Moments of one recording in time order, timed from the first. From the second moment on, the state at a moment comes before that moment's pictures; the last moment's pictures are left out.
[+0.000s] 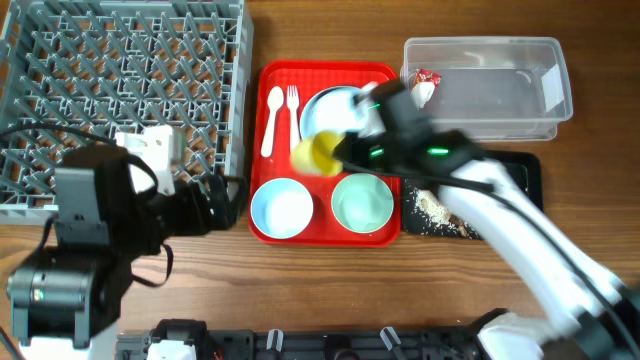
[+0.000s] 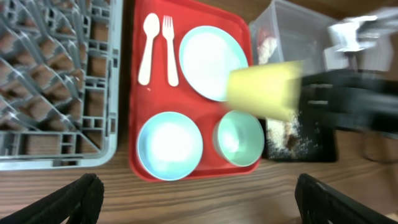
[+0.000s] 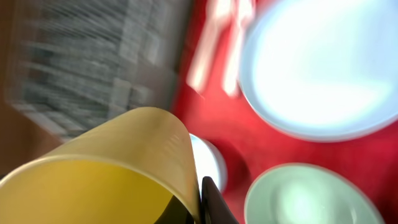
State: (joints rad) left arm -0.06 0.94 1.30 -1.21 0.37 -0.28; right arm 0.48 1.43 1.20 -0.62 -0.38 0.49
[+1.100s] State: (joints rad) left arm -0.11 1.23 1.30 -1.21 1.55 -0.06; right arm 0.49 1.24 1.20 -0.27 -1.05 0.34
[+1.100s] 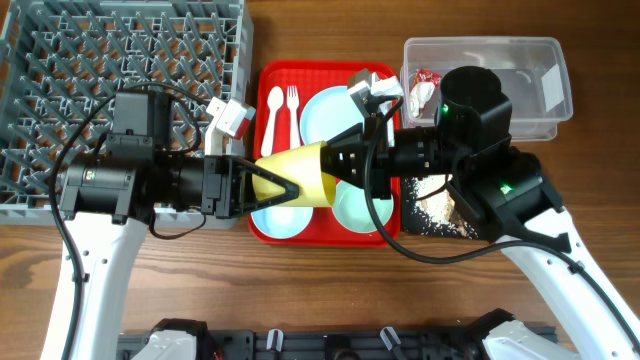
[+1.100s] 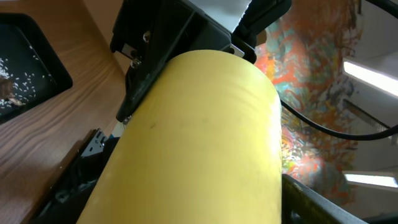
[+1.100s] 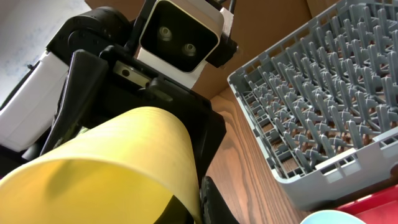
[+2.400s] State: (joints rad) left arm -0.05 1.21 1.30 -1.15 1.52 -0.06; right arm 0.46 1.24 1.20 -0.32 -1.07 0.37
